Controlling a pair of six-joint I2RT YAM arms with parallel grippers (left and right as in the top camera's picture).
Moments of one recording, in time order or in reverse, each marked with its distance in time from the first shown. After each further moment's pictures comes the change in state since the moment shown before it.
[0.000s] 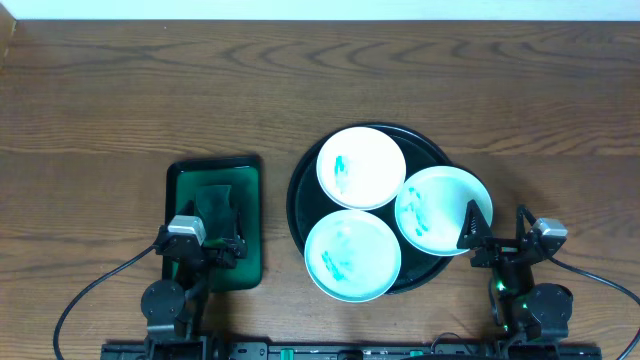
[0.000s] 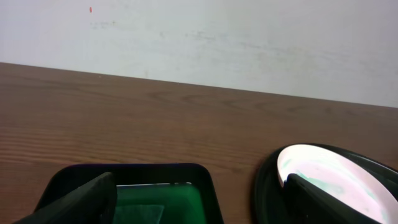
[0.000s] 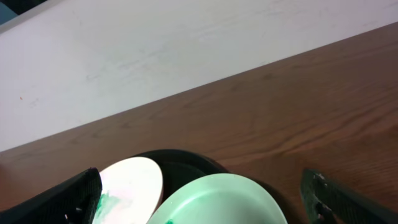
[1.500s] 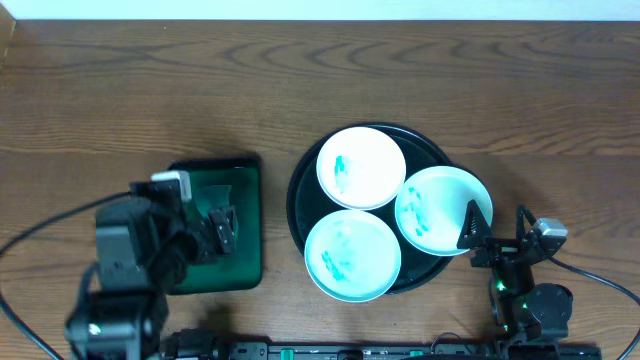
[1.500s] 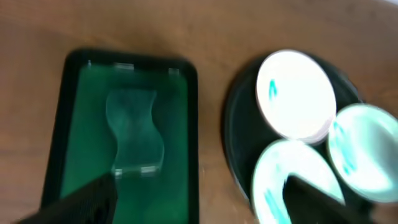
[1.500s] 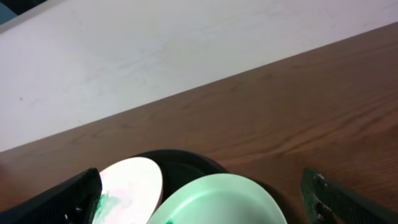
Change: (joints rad) left arm 0.000 0.719 0.921 -0.940 0.033 -0.030; right arm 0.000 0.000 0.000 0.000 0.001 0.000
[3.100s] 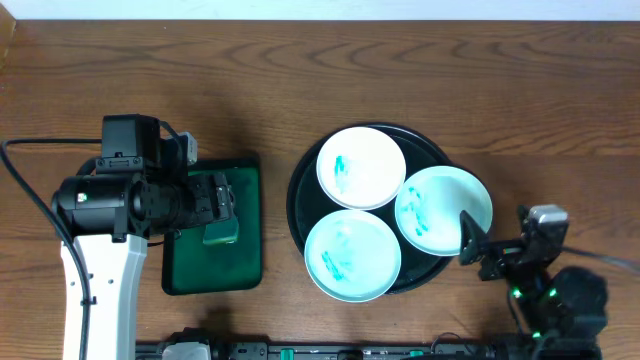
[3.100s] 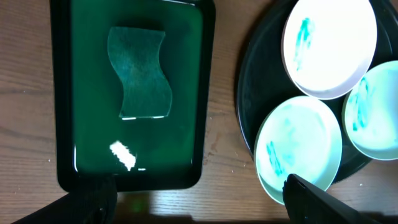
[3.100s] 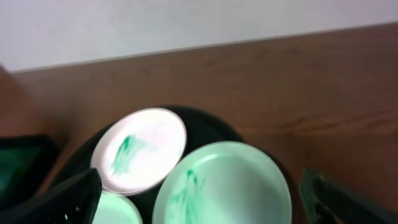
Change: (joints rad) left arm 0.000 0.462 0.367 -0.341 -0.008 0.031; right arm 0.000 0.275 0.480 -0.485 -0.154 -0.201
